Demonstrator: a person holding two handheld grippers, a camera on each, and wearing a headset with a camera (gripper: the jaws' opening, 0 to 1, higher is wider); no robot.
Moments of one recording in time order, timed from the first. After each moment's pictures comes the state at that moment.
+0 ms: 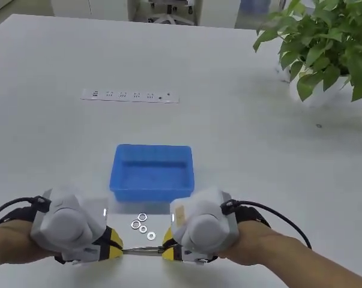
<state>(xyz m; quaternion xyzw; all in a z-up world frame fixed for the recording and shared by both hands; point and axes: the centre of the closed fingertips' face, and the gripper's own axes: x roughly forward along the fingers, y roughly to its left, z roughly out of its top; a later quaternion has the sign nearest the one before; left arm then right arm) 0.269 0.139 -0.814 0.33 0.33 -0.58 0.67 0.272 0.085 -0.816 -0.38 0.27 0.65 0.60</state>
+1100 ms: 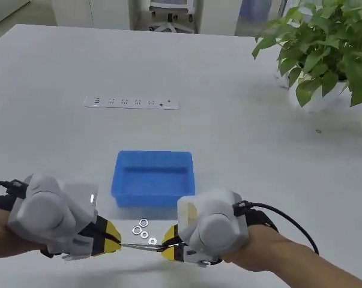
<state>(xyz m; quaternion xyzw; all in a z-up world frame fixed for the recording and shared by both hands) 0.268 0.140 -0.753 0.32 0.31 -0.59 0.68 0.273 0.091 -0.786 -0.35 0.24 0.65 0.63</state>
